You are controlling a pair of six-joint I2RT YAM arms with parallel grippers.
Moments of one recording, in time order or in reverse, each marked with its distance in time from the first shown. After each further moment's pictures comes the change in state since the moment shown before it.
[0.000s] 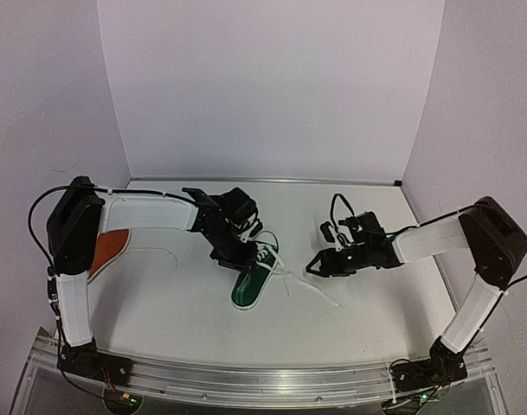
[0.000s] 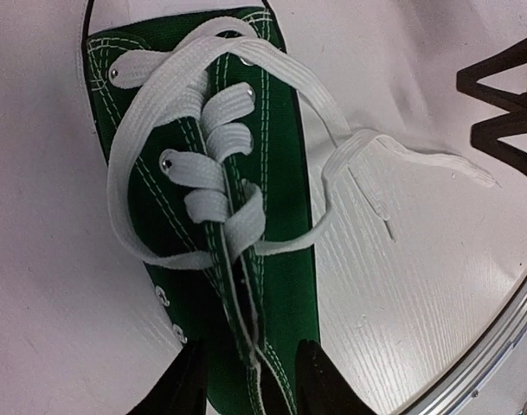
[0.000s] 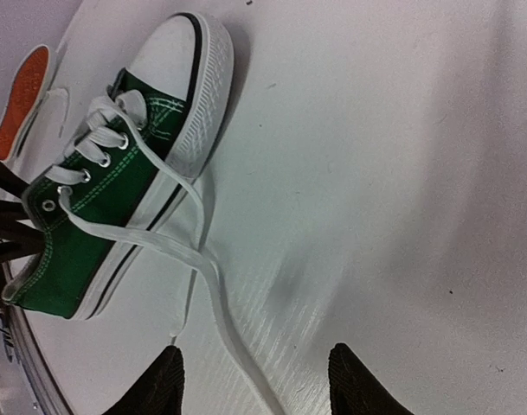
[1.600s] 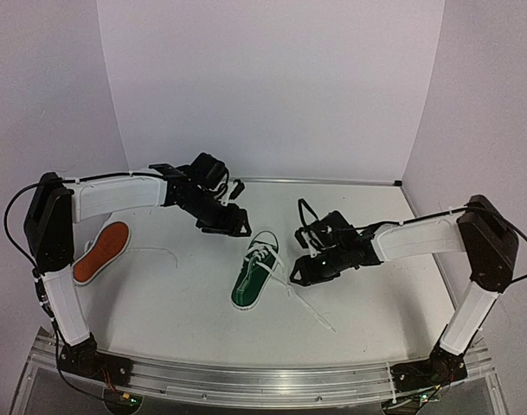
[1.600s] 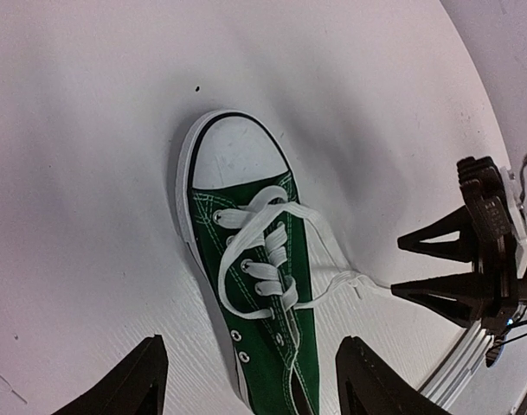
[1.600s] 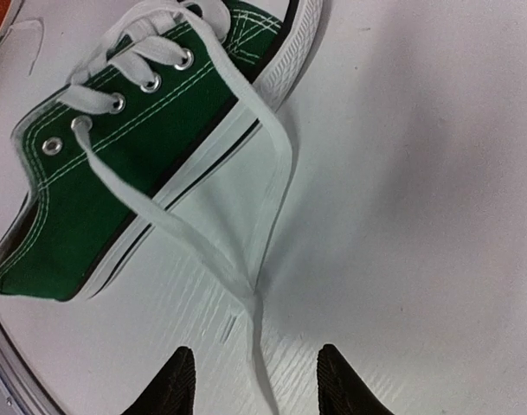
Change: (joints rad) left arm 0.164 -0.129 0.010 0.081 0.075 0.071; right arm 0.243 0.023 0.192 -0.307 0.252 0.042
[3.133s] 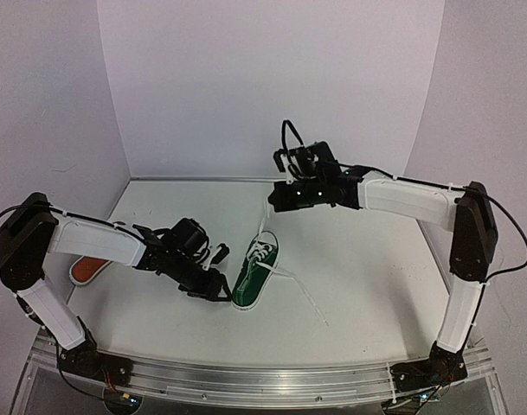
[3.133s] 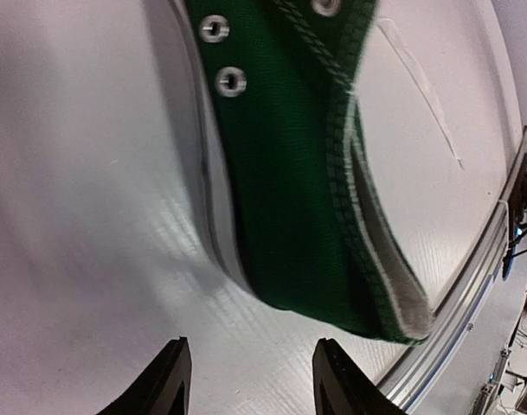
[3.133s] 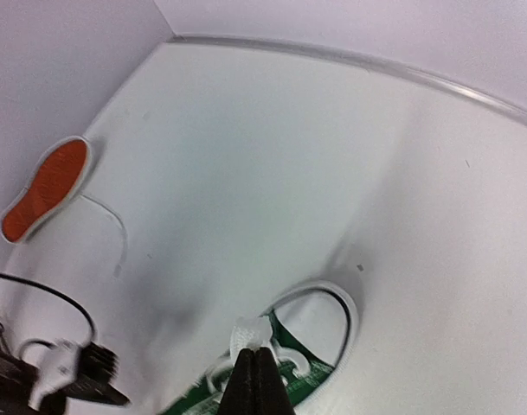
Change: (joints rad) left arm -0.091 -0.227 -0.647 0.318 0.117 -0.120; right arm -0.028 0.161 0.591 -0.100 0.104 -0.085
